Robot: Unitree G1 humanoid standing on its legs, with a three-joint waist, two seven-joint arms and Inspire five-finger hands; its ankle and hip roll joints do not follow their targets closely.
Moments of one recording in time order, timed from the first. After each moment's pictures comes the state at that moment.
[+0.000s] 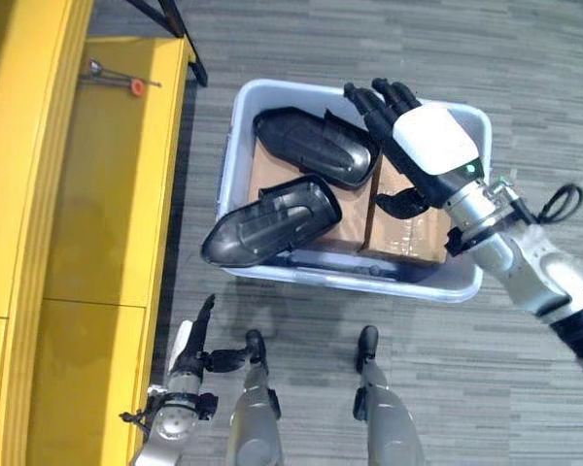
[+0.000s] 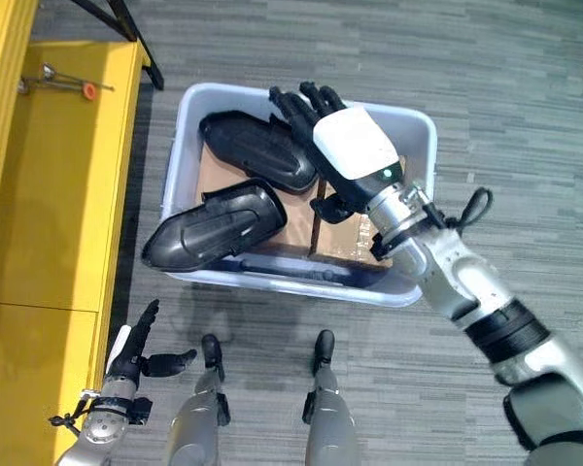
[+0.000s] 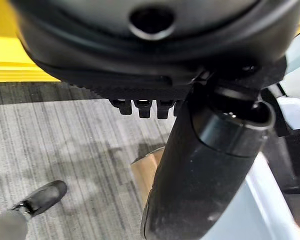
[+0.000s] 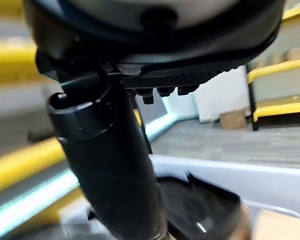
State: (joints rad) left arm 0.13 0.43 -0.14 0.31 0.00 -0.14 0.25; right arm -0.84 -0.97 0.61 0.09 -0.51 -0.10 -0.19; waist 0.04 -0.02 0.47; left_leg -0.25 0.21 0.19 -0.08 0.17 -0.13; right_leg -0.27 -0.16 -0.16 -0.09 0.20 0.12
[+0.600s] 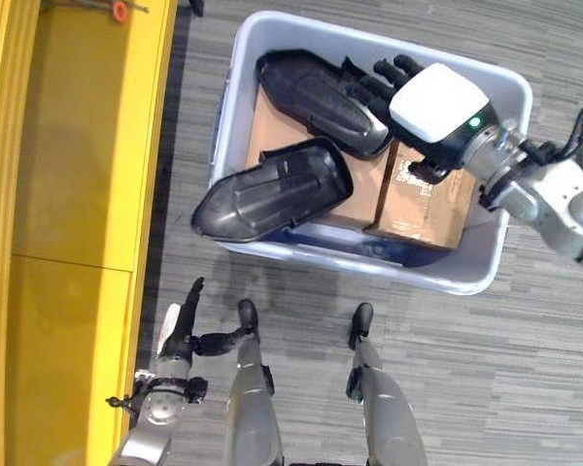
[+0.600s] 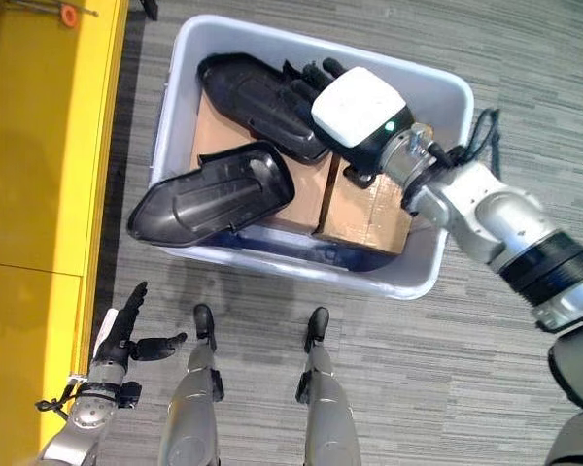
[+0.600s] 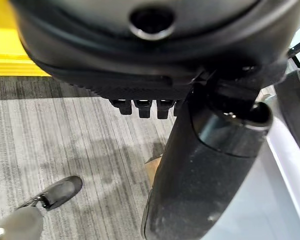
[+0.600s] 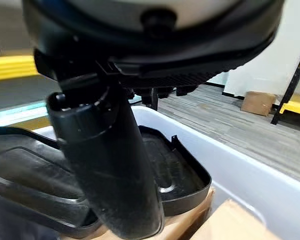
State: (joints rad) left arm 0.10 0.50 -0.12 0.31 -0.03 -0.16 0.25; right arm -1.25 -1.11 0.96 0.26 -0.56 -0.11 -0.14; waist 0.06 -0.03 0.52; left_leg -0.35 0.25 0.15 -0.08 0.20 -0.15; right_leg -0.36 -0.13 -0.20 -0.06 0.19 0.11
